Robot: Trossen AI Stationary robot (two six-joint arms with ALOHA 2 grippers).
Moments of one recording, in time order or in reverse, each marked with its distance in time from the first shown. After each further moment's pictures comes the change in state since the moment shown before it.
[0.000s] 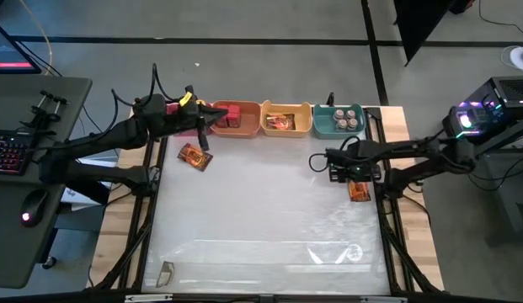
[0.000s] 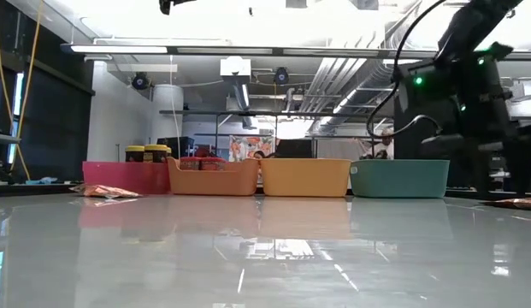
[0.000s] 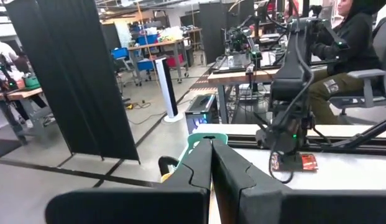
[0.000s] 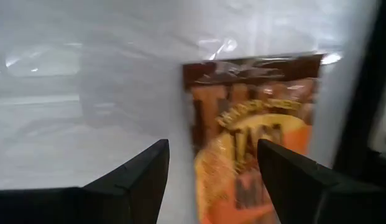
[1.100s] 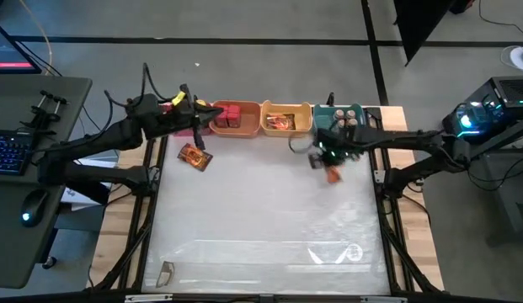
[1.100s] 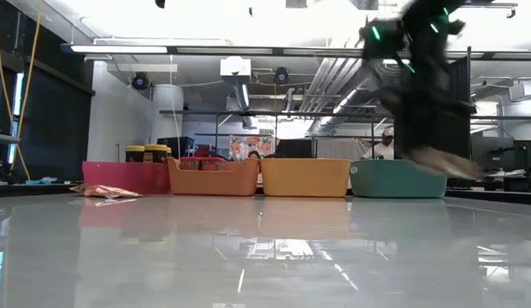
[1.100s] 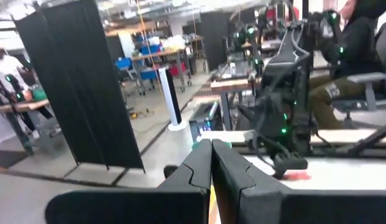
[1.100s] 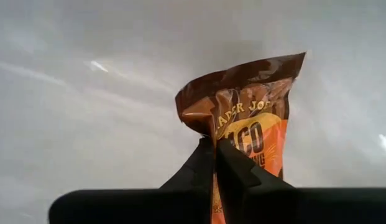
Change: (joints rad) left arm 0.000 -0.036 0.000 0.001 -0.005 0.027; right arm -0.034 0.055 0.297 0.075 0.008 -0.292
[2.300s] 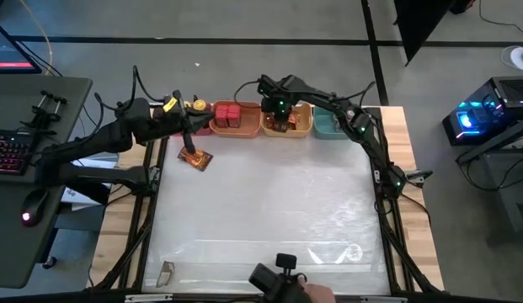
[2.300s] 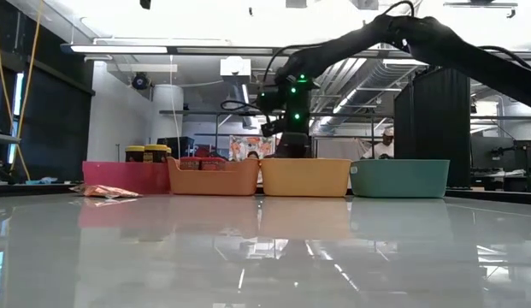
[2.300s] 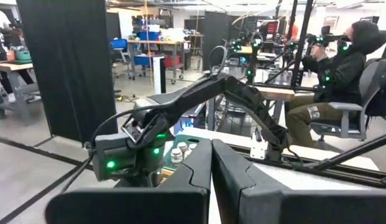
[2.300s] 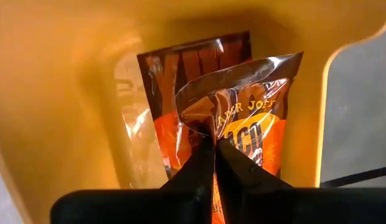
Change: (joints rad) left arm -0.048 -0.091 0.000 -0.109 -0.047 -0.210; right arm -0.288 1.069 1.313 -0.268 0.073 -1.468
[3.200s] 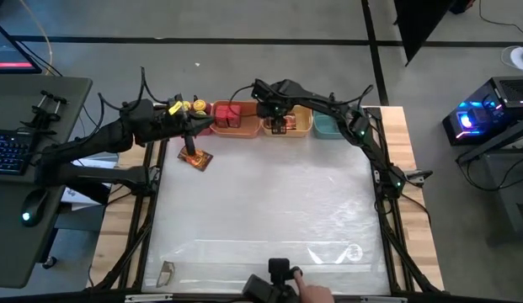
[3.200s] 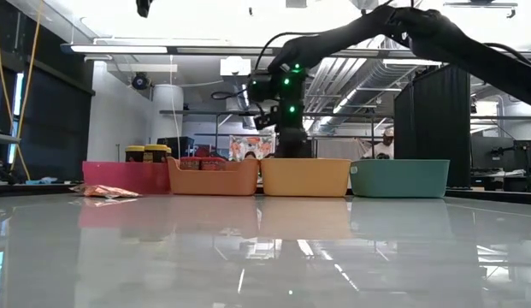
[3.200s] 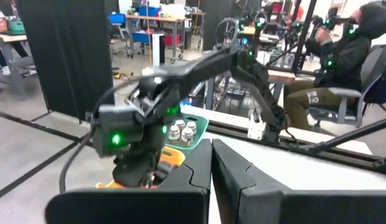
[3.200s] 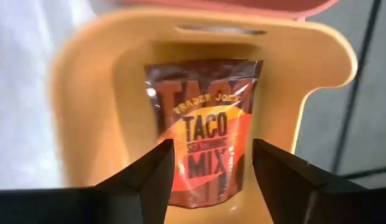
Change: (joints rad) left arm 0.000 0.000 0.000 -0.090 0.000 -0.044; right arm 0.067 -0.017 0.019 0.017 0.134 -0.125
